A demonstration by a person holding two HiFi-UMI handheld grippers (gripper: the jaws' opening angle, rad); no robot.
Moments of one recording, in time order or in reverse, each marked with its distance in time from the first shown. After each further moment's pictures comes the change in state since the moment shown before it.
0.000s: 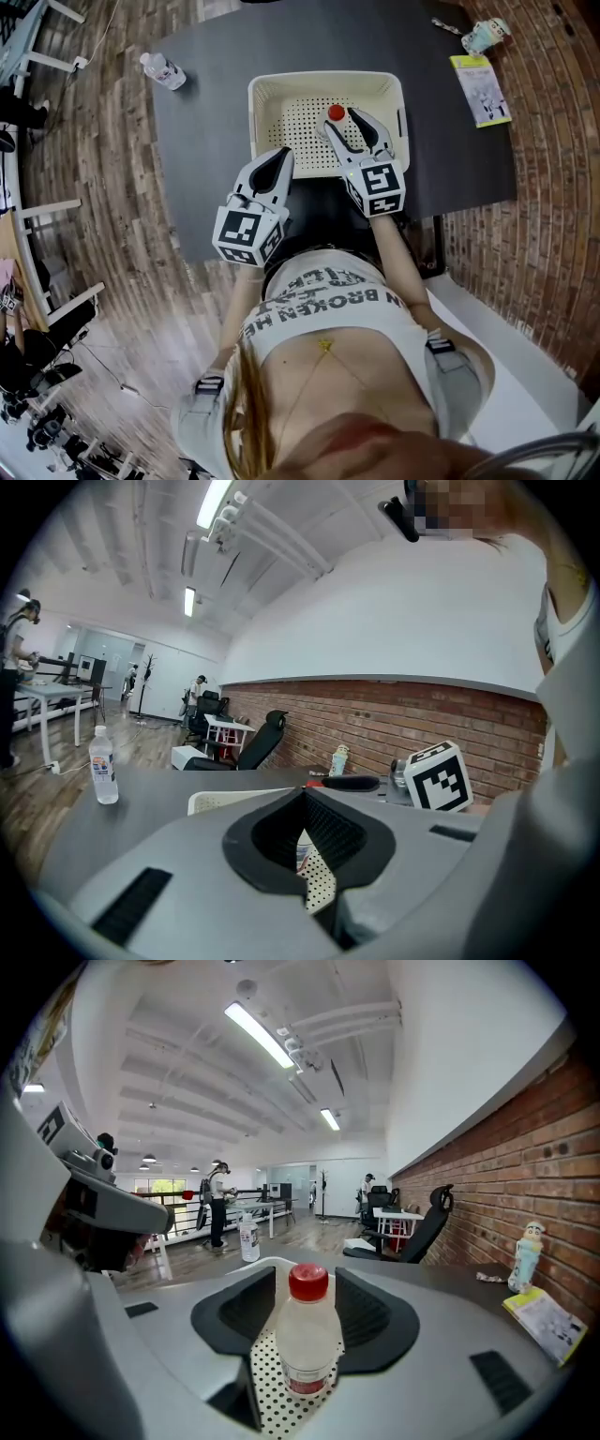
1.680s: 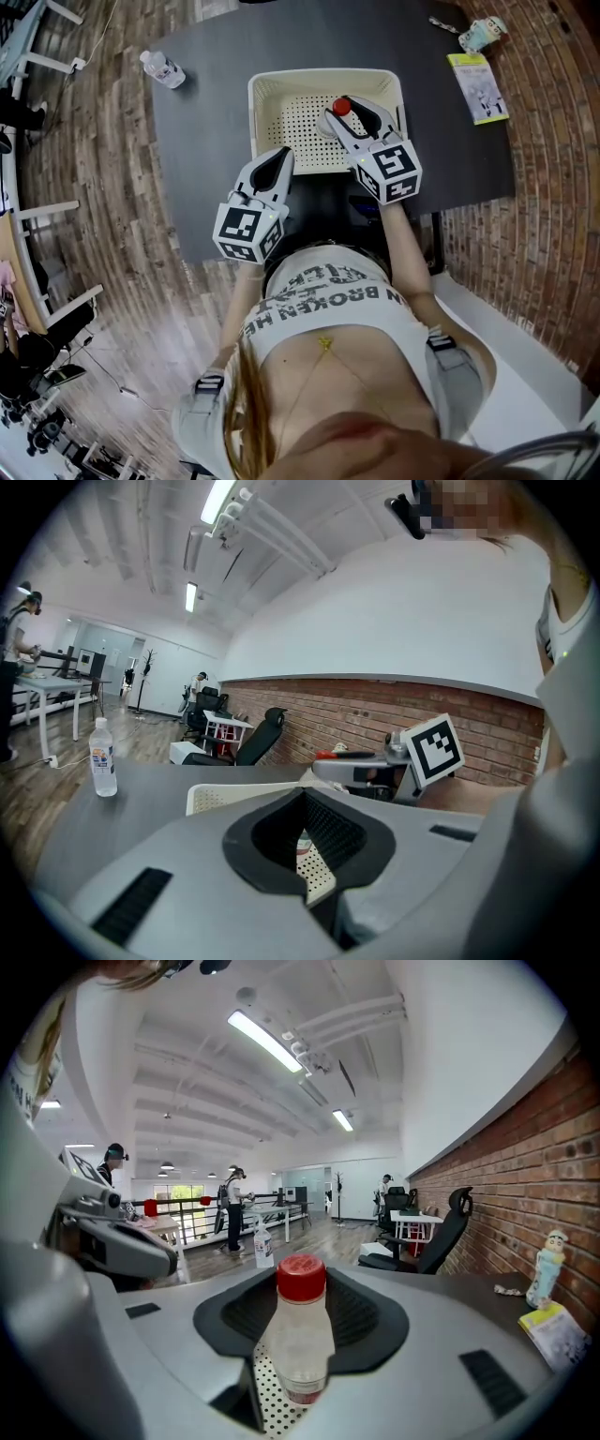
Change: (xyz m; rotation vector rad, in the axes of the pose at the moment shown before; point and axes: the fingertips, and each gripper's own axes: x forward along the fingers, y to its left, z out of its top) left arm -0.007 -0.002 -0.011 -0.022 0.008 -0.015; right arm -0.003 0.002 0.031 -0.005 -0.017 0.114
